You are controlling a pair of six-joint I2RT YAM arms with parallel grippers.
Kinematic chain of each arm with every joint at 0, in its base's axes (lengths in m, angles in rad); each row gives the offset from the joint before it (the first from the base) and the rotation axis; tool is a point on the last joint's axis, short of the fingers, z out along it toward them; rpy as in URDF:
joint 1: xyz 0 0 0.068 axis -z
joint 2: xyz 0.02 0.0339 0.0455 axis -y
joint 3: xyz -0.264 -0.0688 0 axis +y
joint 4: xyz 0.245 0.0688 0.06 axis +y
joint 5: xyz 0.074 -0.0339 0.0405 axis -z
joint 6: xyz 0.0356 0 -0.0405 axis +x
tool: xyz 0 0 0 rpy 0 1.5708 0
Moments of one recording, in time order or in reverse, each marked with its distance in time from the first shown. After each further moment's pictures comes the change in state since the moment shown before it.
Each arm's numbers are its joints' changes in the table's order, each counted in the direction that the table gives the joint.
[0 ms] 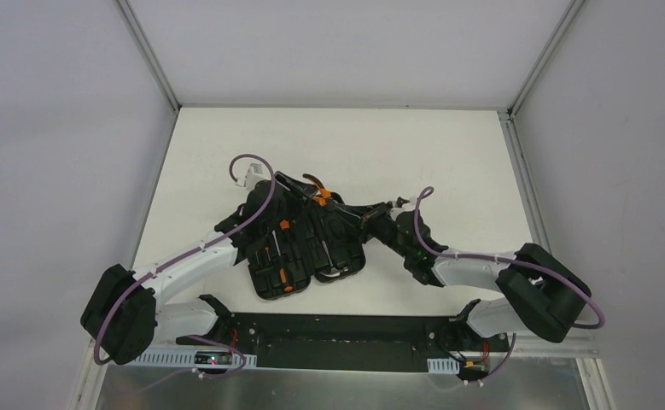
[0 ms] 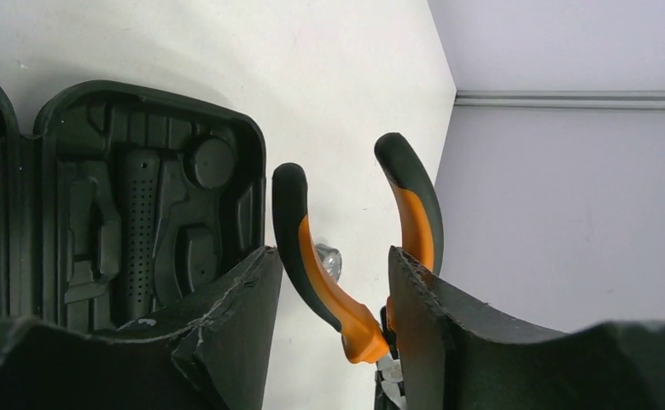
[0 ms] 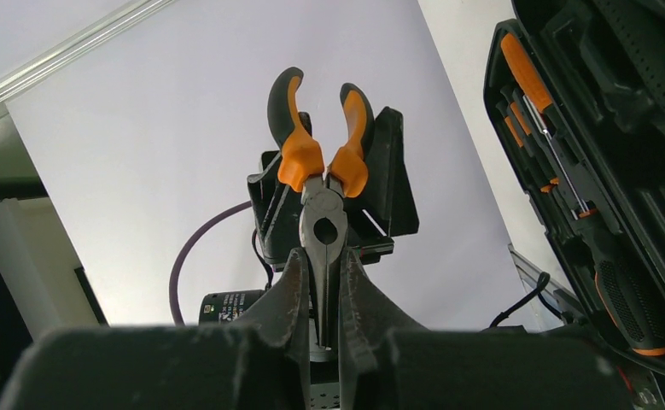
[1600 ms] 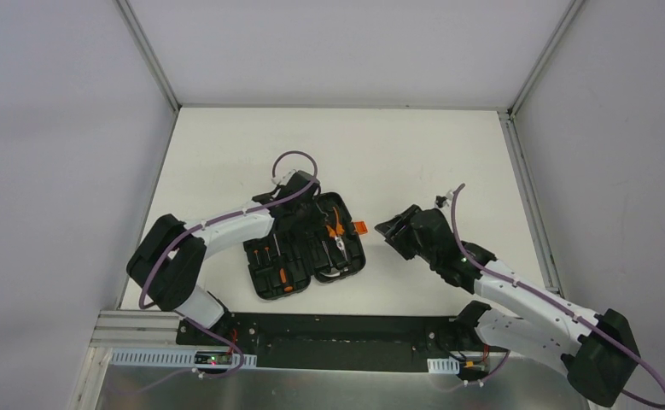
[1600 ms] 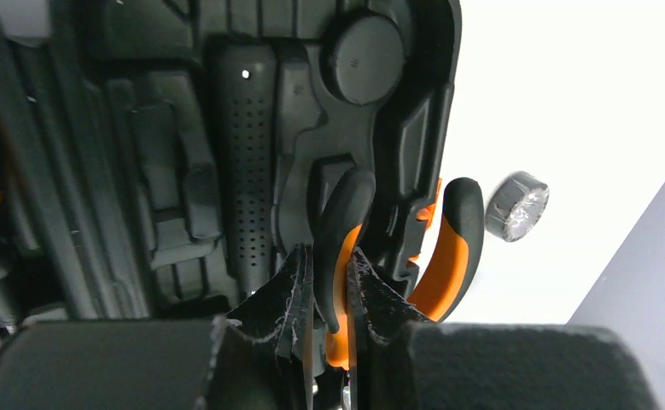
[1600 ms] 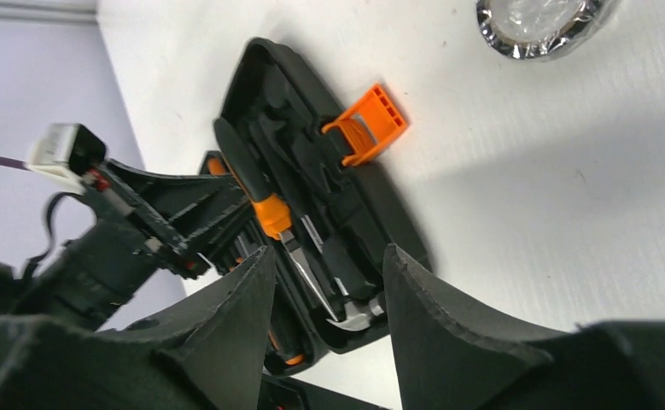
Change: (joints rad) left arm 0.025 -0.367 -0.243 0.357 0.191 0.167; right arm 0.042 0.486 -0.126 1.107 0.279 -0.629
